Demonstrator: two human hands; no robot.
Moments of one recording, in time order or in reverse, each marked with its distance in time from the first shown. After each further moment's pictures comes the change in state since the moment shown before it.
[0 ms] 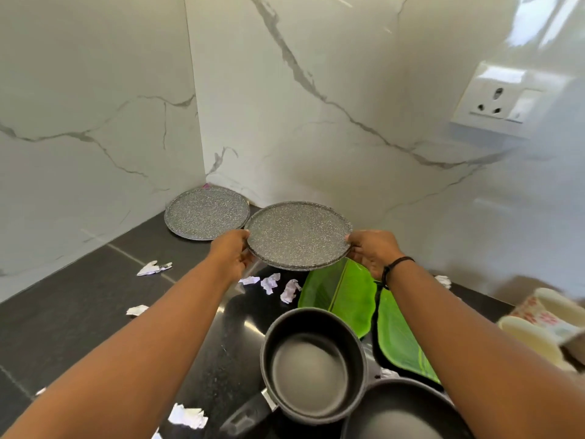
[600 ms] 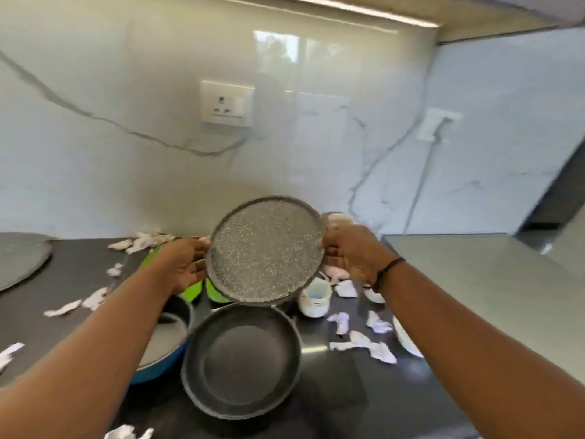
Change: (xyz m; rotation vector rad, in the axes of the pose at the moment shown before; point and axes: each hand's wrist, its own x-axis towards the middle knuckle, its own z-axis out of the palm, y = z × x) left_hand -0.178 -0.079 0.119 0.495 -0.578 -0.064; right_hand -0.257 -0.032 -0.224 0.000 0.300 -0.089
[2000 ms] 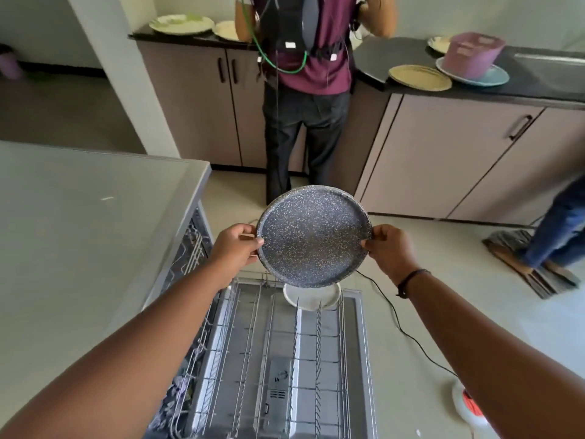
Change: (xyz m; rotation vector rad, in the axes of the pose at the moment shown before) left_hand -0.295 -0.445 0.851 0.831 -1.314 0.086; right_hand -0.472 0.292 -0.744 -0.067 1.571 0.391
